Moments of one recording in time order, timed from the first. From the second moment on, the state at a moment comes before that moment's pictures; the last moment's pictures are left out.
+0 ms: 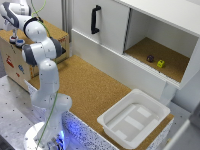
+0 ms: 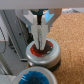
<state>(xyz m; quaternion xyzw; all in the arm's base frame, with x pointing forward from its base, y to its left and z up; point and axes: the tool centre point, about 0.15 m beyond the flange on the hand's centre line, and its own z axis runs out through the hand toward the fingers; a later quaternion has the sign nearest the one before) 0.160 0.593 0.470 -0.63 -0.76 -0.04 0.15</state>
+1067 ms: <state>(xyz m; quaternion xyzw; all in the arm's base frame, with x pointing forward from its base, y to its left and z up) 0.155 0.596 0.550 -0.60 -0.79 -0.11 0.11</state>
